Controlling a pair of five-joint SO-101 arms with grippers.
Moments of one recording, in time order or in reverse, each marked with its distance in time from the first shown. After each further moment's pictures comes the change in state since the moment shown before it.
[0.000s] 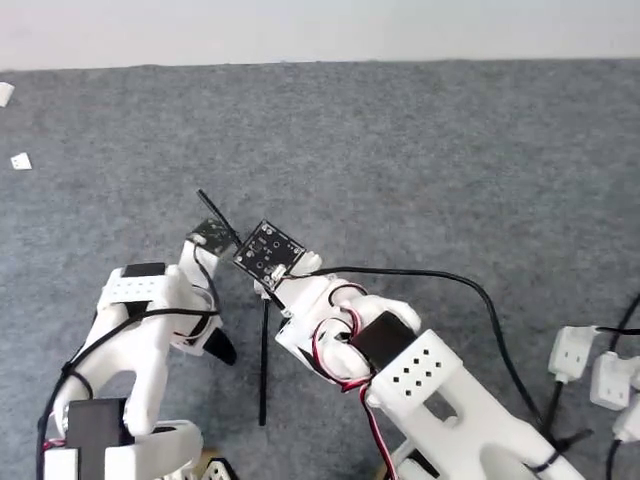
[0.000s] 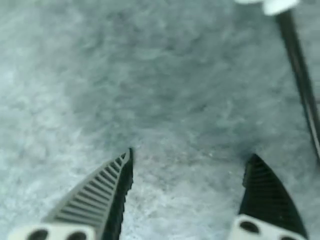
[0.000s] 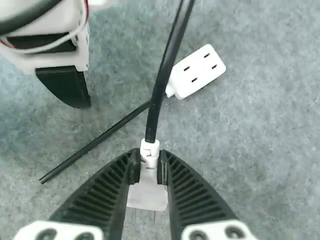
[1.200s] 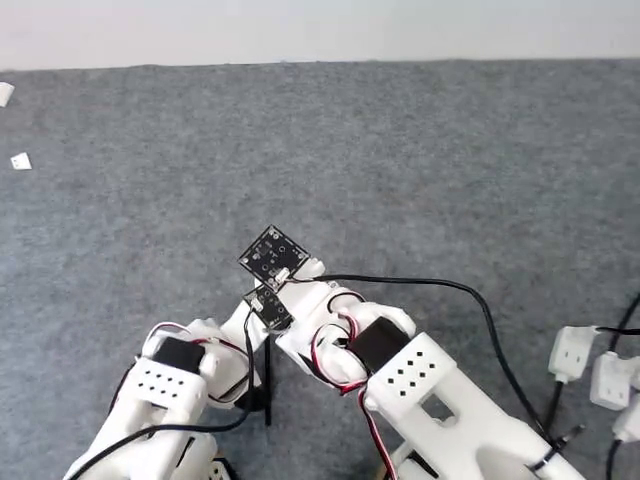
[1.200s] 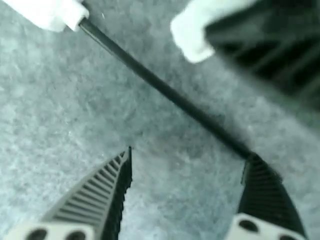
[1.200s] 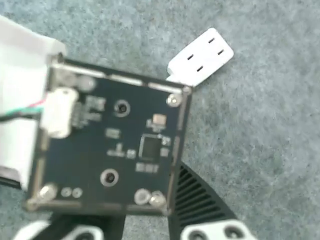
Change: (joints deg) left arm 20.0 -39.2 25.9 0.4 1.0; right arm -0.2 0.4 4.5 -4.3 -4.3
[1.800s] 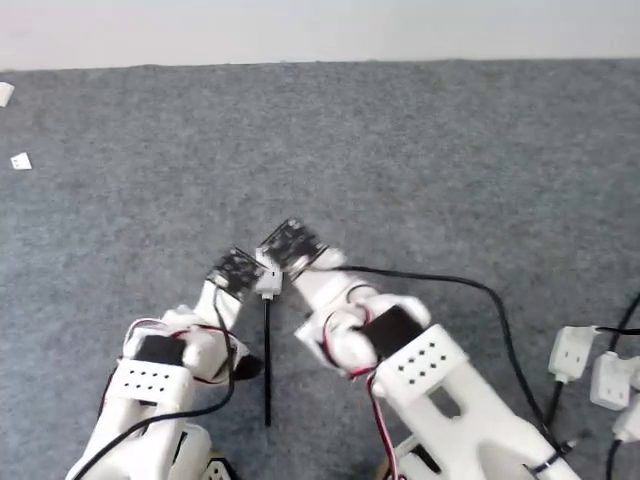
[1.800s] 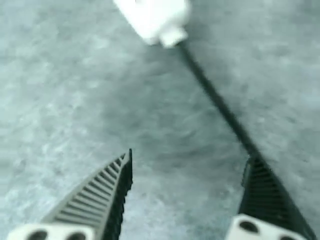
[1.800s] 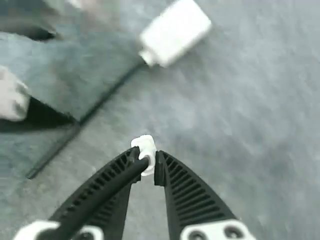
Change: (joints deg) left arm -10.5 0.3 0.0 -7.8 8.0; right arm 7.6 0.4 -2.6 8.0 1.9
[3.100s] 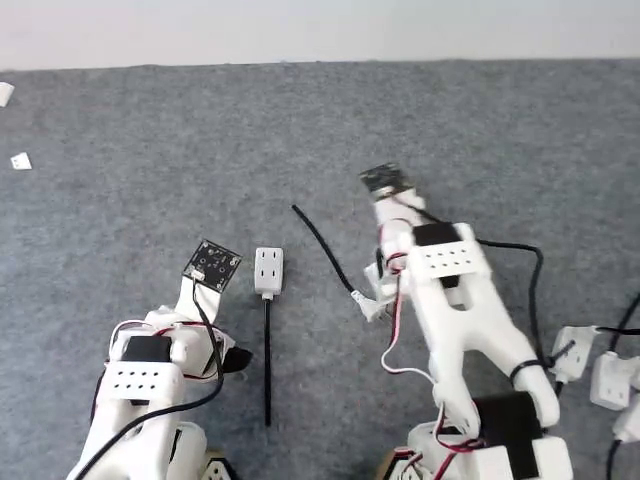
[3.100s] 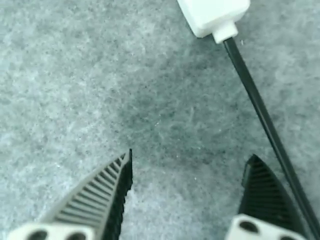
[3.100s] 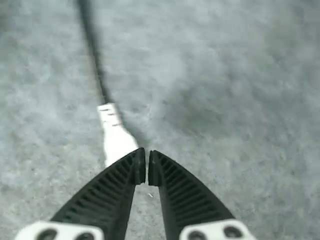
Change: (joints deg) left arm -5.2 0.0 0.0 -0.1 1.0; right arm 23.7 31.1 -15.0 -1.3 5.5
